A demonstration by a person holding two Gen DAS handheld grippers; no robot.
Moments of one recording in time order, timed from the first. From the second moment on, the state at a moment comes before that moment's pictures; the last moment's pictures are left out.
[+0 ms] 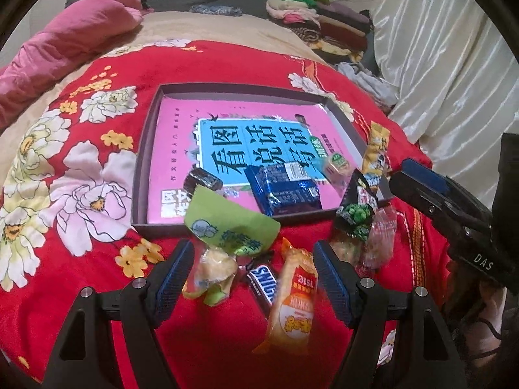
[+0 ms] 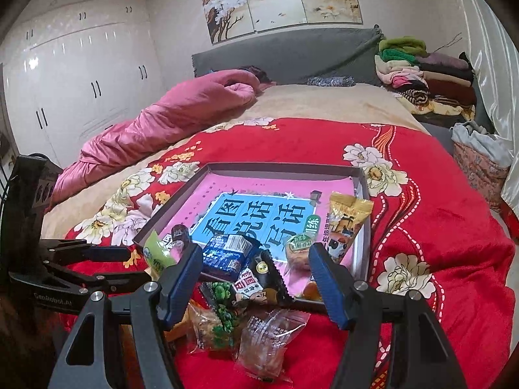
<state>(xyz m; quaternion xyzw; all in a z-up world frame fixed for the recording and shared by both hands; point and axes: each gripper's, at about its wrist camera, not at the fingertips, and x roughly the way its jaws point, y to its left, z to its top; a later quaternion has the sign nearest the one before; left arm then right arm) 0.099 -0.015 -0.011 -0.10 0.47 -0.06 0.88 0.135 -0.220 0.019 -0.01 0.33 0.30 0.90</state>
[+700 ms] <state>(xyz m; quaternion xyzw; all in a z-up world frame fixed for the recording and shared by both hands) 0.081 -0.037 -0.032 -0.07 0.50 -0.09 0.86 0.138 -0.211 0.003 -0.04 0.36 0.32 0.88</state>
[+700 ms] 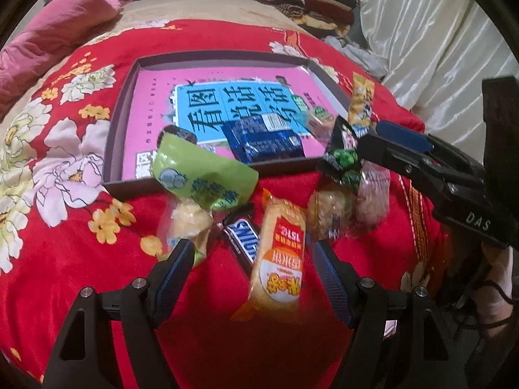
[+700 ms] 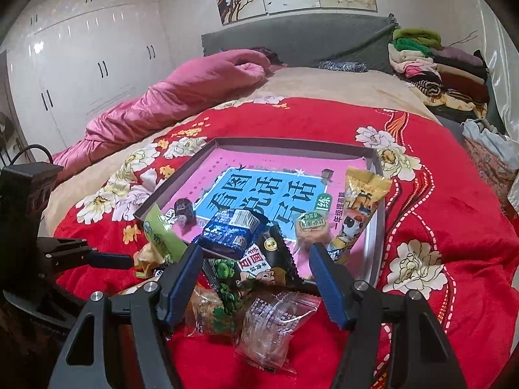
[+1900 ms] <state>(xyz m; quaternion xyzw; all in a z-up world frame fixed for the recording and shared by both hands) 0.081 -0.047 -0.050 -0.07 0.52 -0.10 0.84 0.143 -0.178 -0.023 -0.15 0.38 0.33 0.85</state>
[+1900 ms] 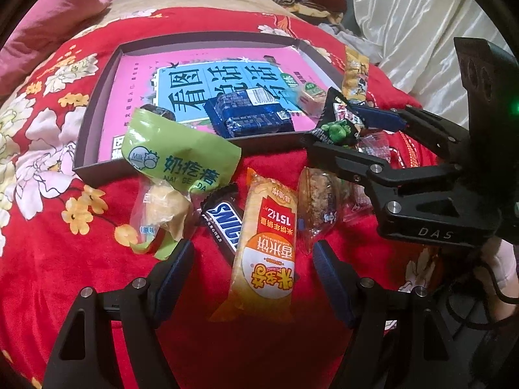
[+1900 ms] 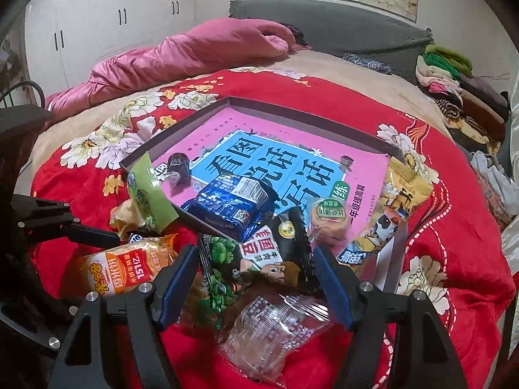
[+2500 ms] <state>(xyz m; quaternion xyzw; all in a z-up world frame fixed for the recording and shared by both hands) 0.086 -0.053 -0.047 -0.06 0.52 -0.11 0.84 0.152 -0.176 -0.033 -0.16 0.39 0.32 0.85</state>
